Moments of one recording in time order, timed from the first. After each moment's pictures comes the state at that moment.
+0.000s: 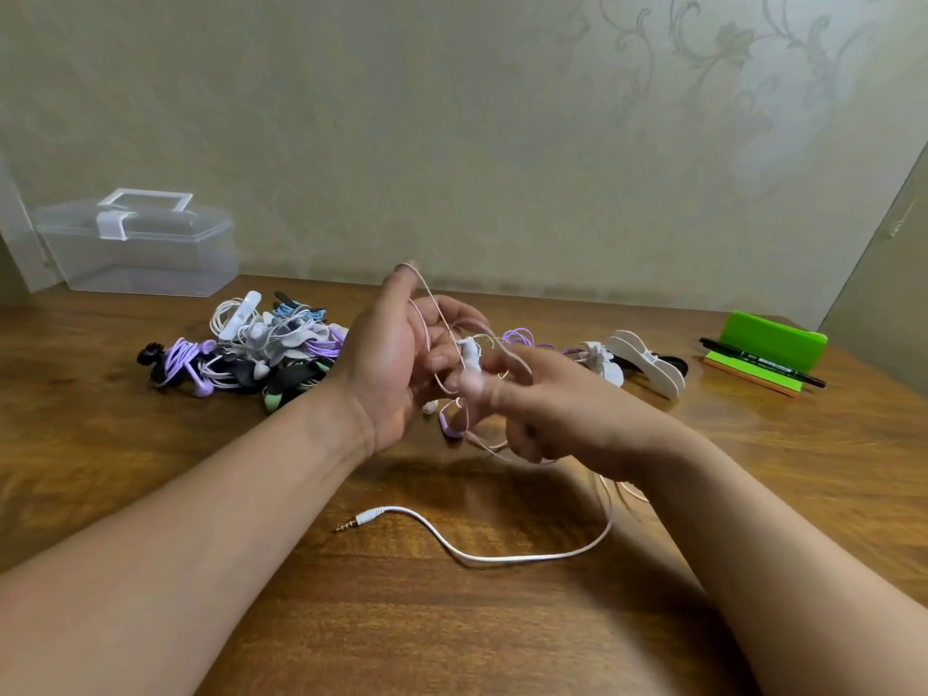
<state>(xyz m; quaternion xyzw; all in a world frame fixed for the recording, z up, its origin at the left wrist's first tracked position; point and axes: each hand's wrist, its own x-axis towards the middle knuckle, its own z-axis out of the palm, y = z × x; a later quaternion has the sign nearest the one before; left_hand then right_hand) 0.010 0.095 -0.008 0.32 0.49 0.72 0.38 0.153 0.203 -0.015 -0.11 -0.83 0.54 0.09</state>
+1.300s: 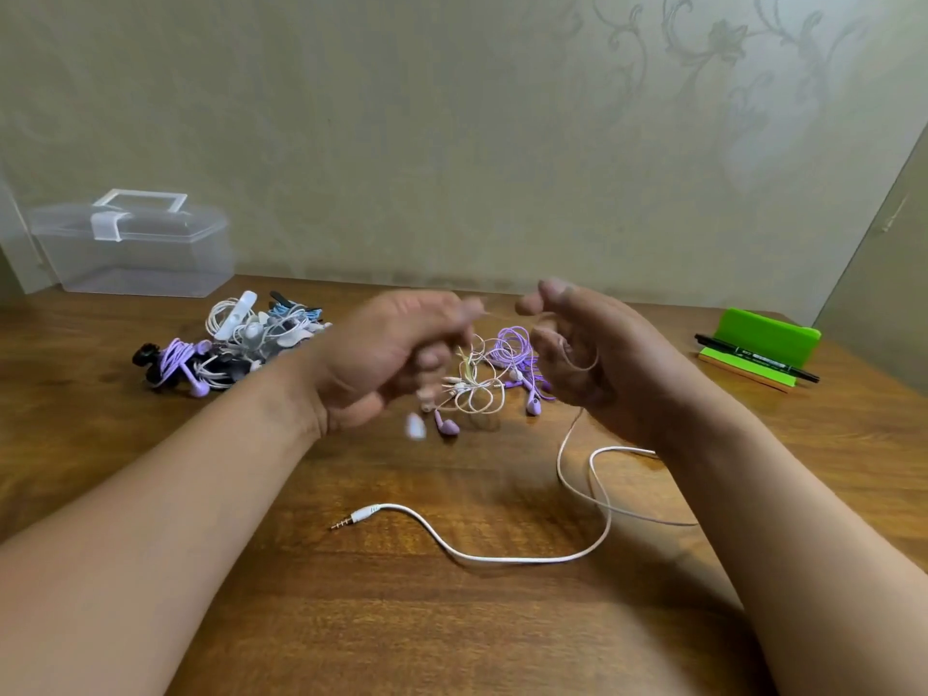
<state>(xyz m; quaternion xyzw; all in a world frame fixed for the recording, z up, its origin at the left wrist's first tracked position) -0.006 0.080 0.000 0.48 0.51 0.60 0.39 0.164 0.231 0.002 -0.10 -0.67 0.70 0.23</state>
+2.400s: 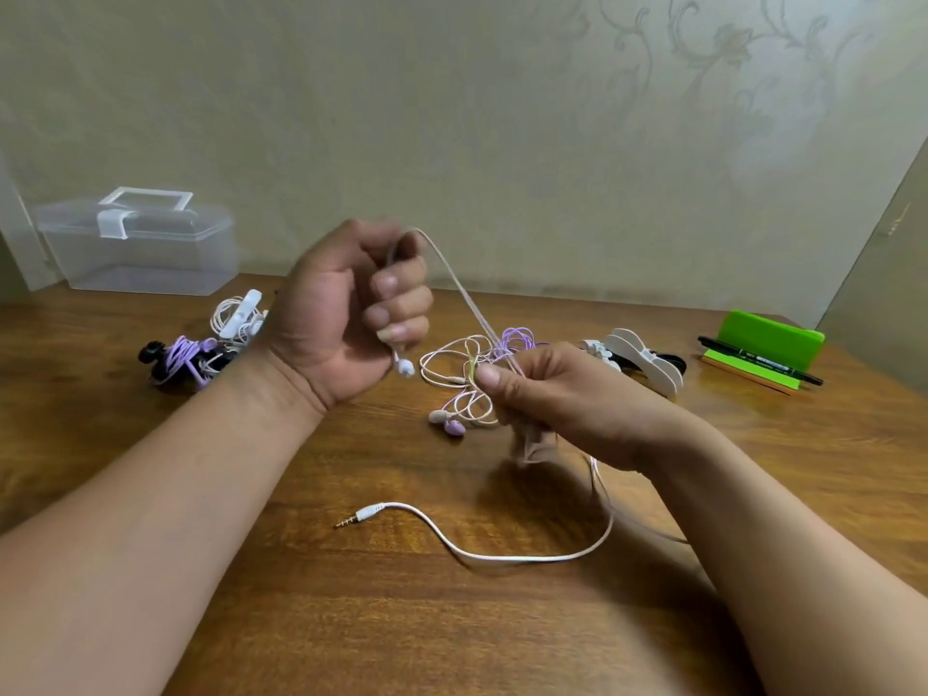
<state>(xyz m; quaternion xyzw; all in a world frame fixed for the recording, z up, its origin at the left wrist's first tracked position) -0.019 0.069 0.021 0.40 0.28 0.74 0.47 0.160 0.210 -0.013 -0.09 -0.86 0.48 0.12</state>
